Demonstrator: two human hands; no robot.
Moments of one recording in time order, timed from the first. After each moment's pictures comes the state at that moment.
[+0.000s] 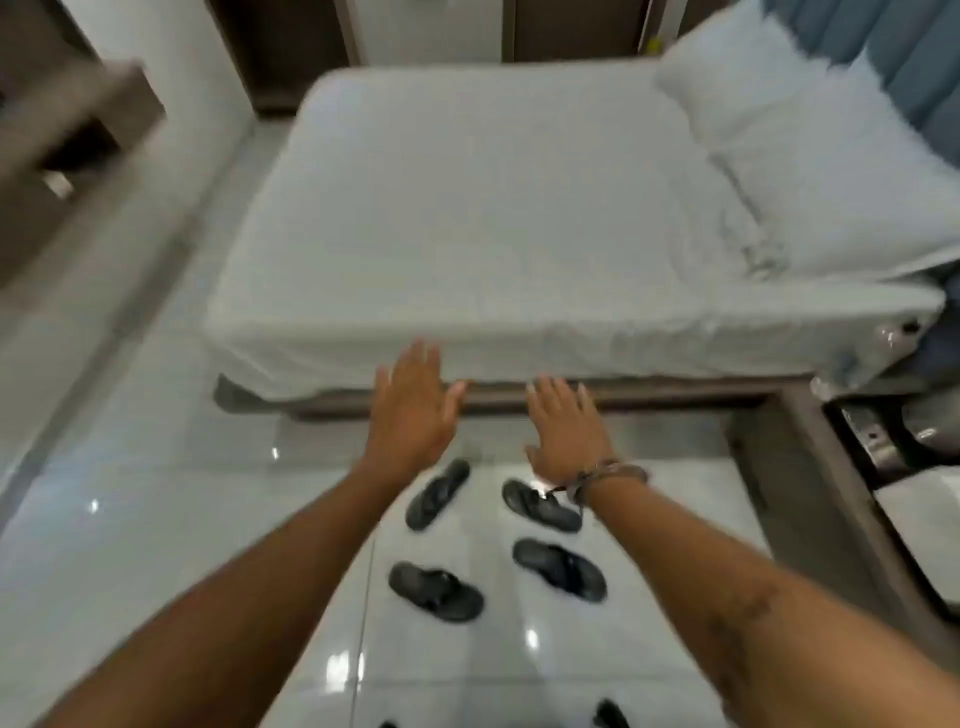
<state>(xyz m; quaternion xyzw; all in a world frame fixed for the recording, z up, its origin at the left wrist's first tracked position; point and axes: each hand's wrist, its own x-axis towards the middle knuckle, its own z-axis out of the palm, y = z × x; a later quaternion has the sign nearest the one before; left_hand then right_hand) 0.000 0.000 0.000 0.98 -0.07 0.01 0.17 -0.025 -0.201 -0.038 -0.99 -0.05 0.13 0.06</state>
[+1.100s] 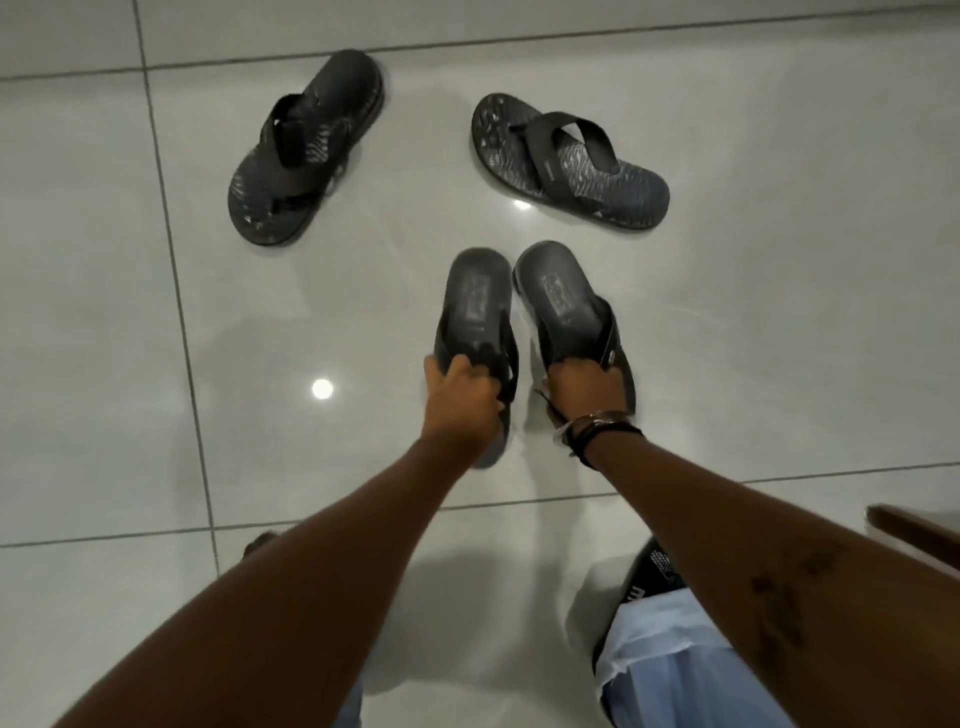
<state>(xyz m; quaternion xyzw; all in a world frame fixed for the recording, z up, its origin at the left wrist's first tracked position) -0.129 -0.073 -0.781 0.94 -0.16 -0.28 0.13 -0.136 -0.226 -0.784 -0.93 0.07 0.35 0.05</state>
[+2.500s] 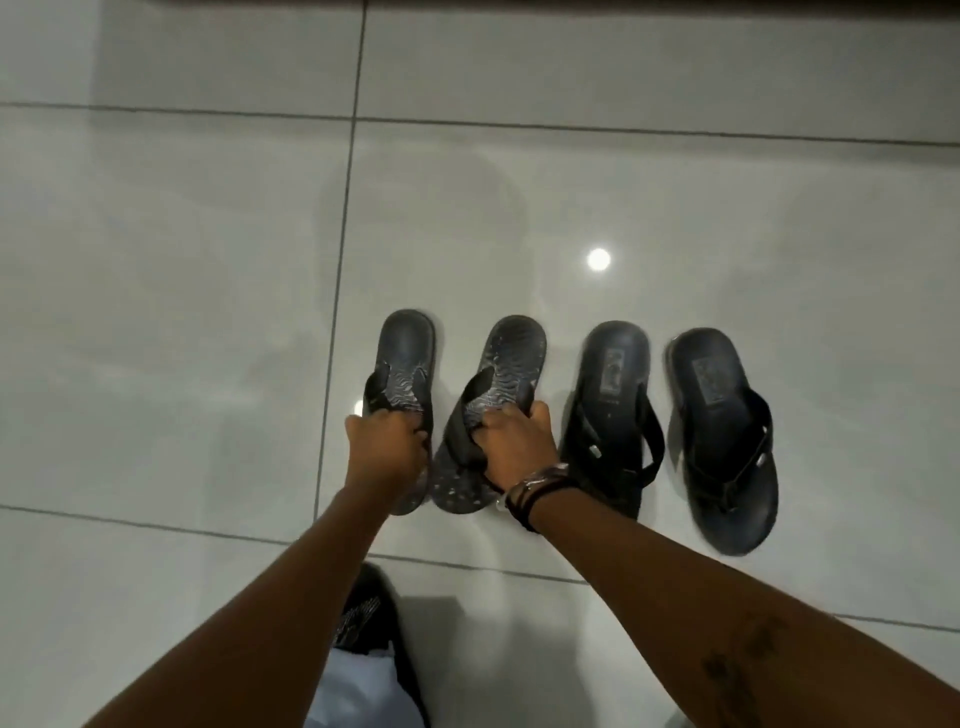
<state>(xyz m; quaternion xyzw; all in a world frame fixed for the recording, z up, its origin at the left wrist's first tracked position) -0.101 0.152 -0.785 0.95 0.07 -0.27 0.10 -0.092 -0.017 -0.780 -0.91 -0.17 0.35 0.13</state>
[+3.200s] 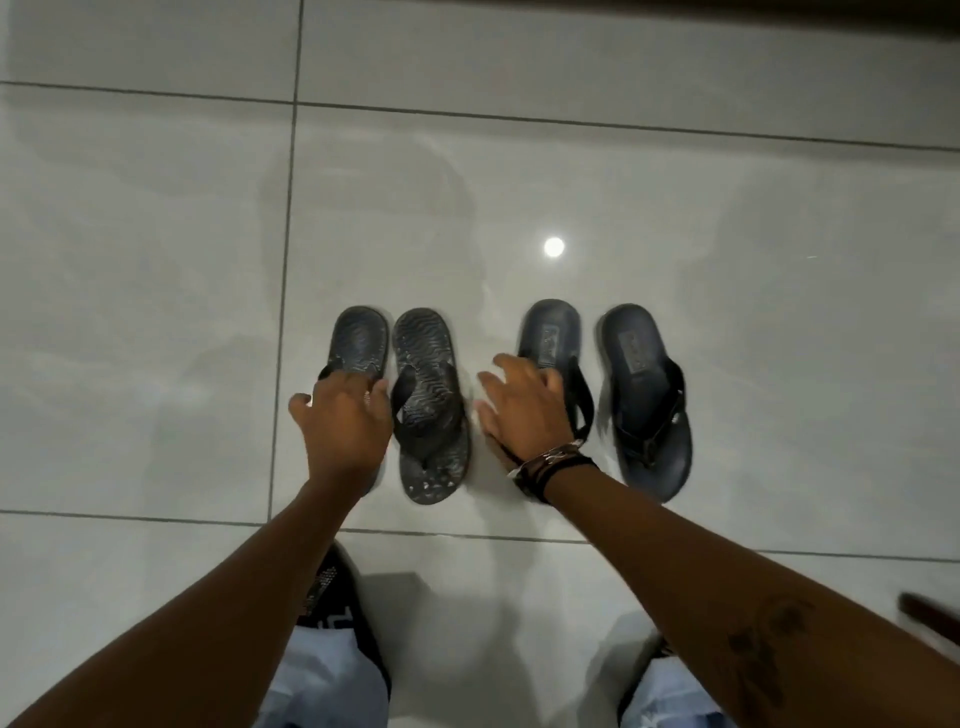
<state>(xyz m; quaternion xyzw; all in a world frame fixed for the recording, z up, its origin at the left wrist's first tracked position) -0.109 0.125 -0.749 0.98 0.12 -0.10 0.14 -0.096 -0.082 -0.744 -0.96 -0.09 0.23 0.16</state>
